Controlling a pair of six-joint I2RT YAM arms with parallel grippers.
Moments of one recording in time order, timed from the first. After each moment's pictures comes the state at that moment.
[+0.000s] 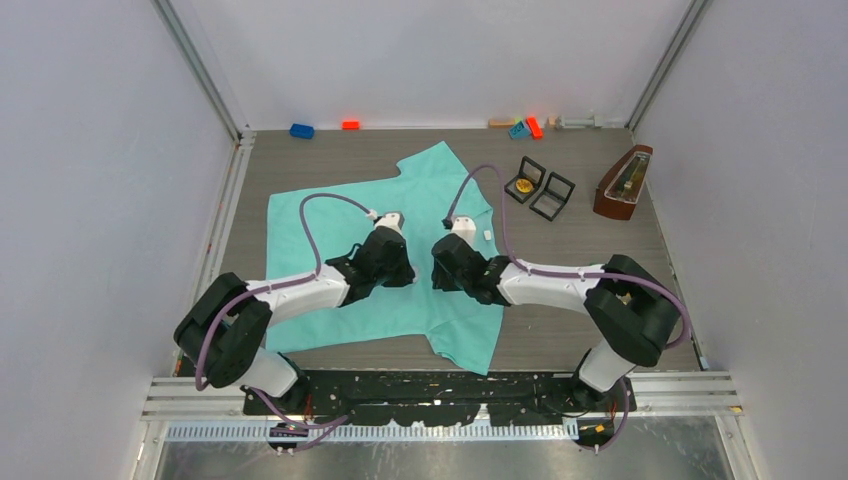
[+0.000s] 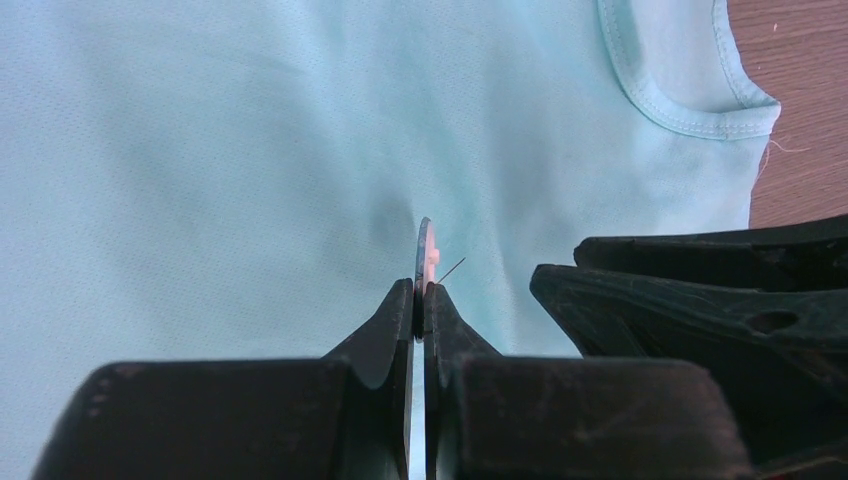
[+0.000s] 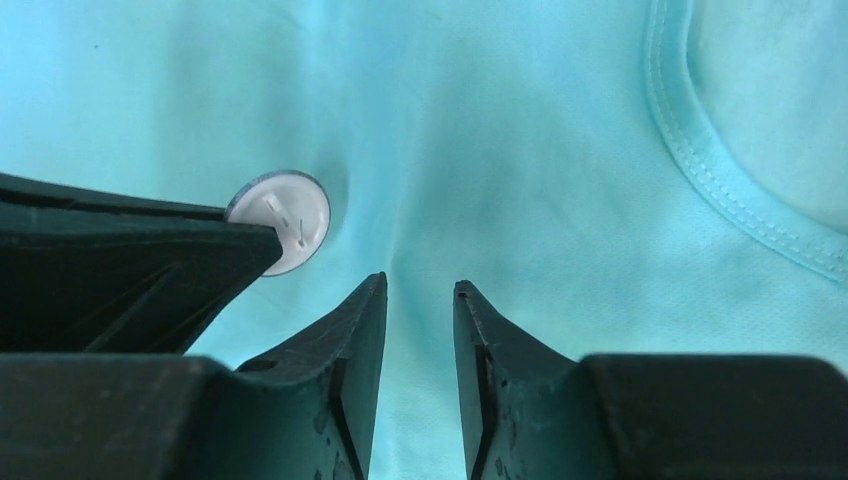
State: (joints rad) left arm -0.73 1.46 0.71 0.00 -0.11 -0.64; right arm 0.91 1.59 0.84 -0.05 0.31 0.73
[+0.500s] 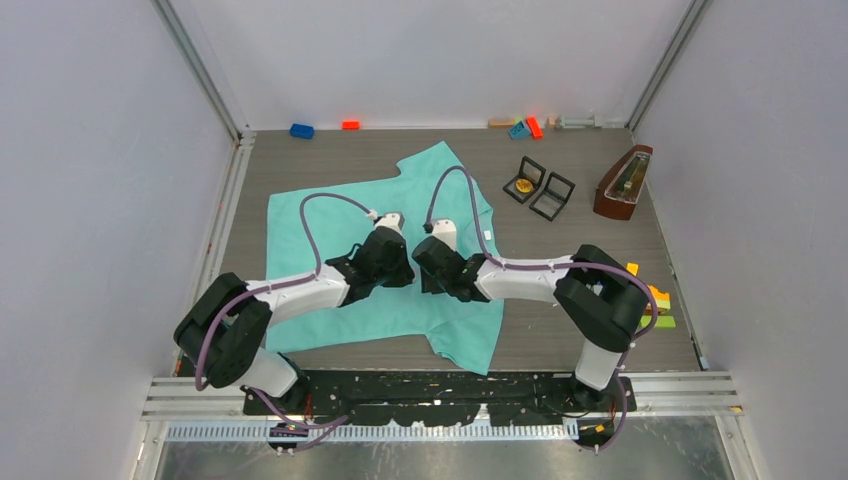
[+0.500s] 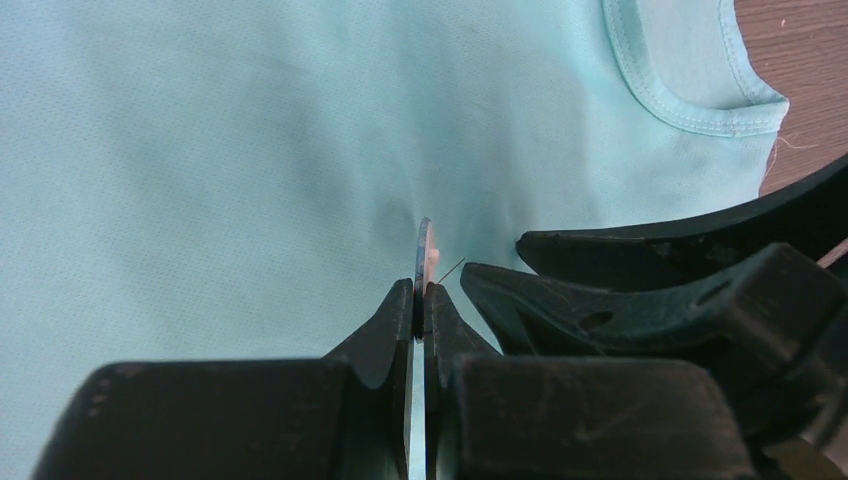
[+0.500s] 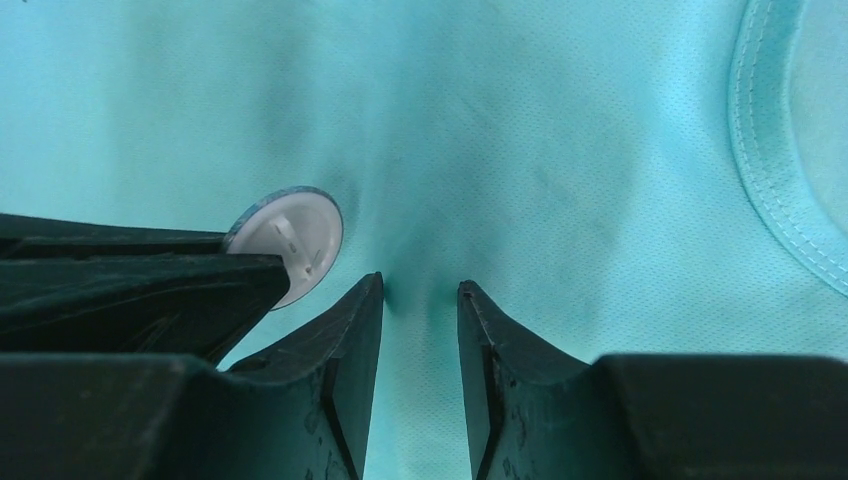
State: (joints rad) left arm -0.73 1.46 0.71 0.00 -0.11 -0.63; right arm 0.96 1.75 0.97 -0.12 0.36 0.68
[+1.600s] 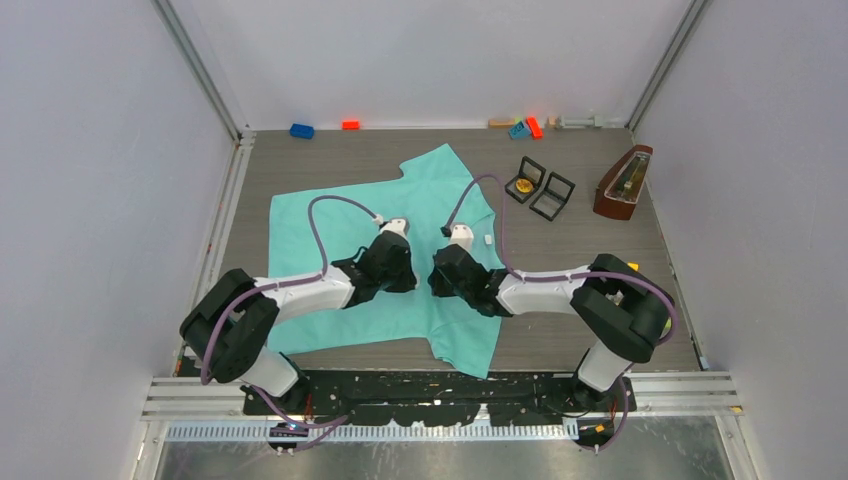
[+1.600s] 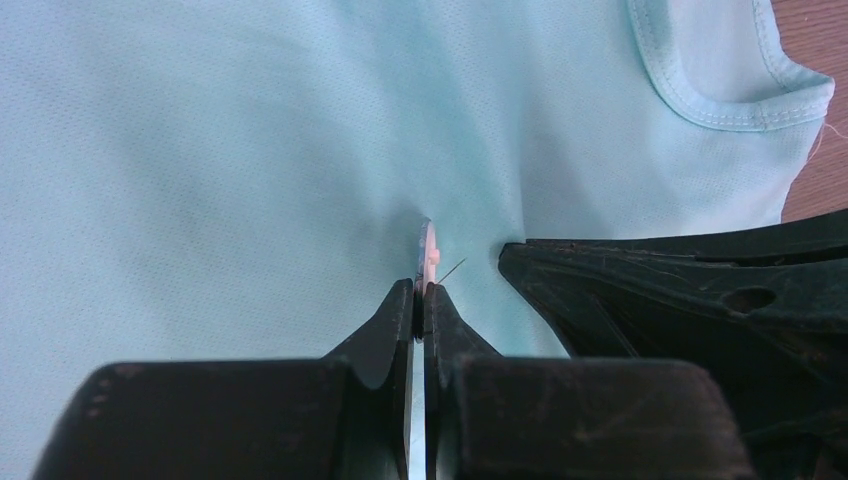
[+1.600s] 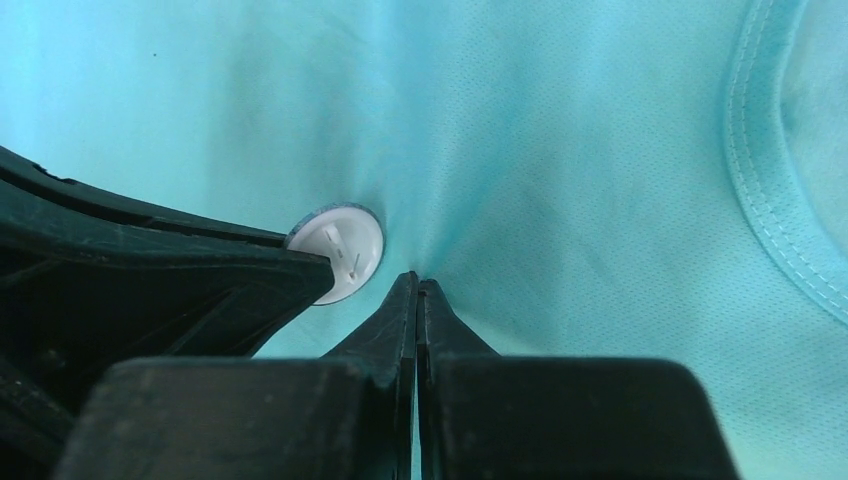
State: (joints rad) left arm -0.76 1.50 0.71 -0.01 -0.11 -0.63; right arm 0.94 1.64 0.75 0.19 0.30 0.73
